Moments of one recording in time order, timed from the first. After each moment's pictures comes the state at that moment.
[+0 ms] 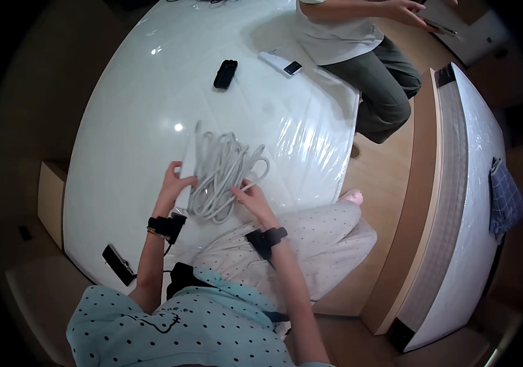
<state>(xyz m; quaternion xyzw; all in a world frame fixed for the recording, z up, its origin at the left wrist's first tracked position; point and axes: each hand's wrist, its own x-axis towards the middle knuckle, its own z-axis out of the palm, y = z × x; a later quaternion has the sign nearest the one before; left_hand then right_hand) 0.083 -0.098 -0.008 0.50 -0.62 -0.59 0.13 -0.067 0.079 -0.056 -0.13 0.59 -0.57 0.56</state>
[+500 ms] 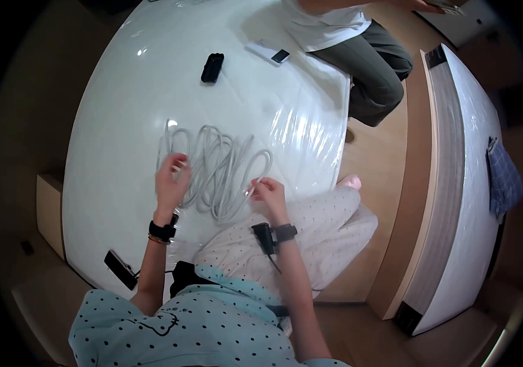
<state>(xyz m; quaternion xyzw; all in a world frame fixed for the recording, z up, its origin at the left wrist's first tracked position) 0.069 -0.079 0.016 0.36 -0.82 -0.37 0.25 -0.079 0.115 -0.062 -0.01 0.60 -0.65 0.47</state>
